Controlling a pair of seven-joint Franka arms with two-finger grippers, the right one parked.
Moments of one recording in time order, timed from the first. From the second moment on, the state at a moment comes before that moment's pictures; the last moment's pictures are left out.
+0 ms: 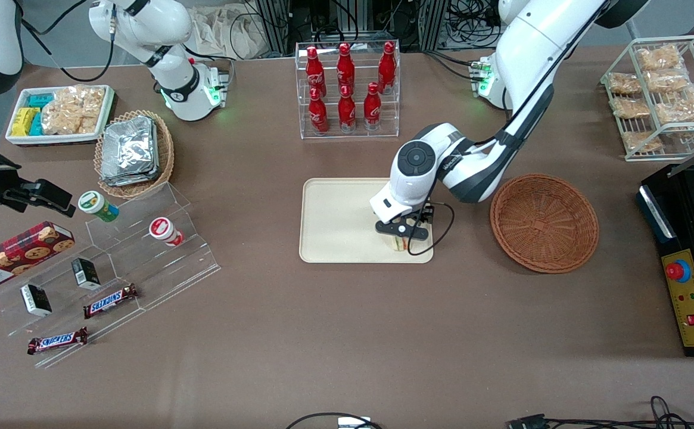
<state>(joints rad) -0.17 0.51 -0.53 -1.86 0.33 2.25 -0.69</state>
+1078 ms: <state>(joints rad) 0.11 0.32 -0.52 -1.70 0.33 2.05 -0.73</state>
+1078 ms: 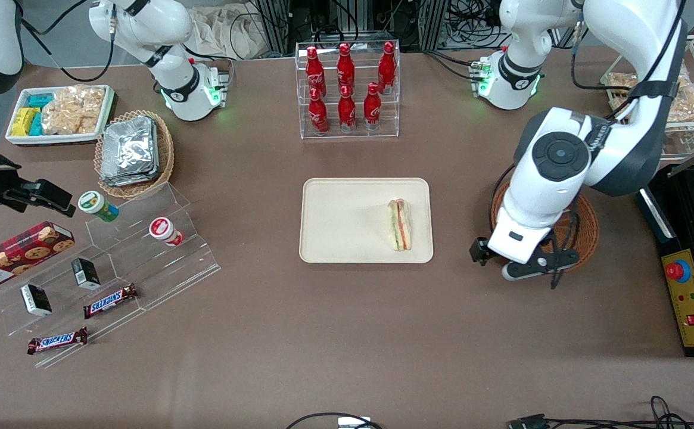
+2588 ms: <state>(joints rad) 0.13 0.04 -0.21 -1.69 0.01 1.74 -0.07</state>
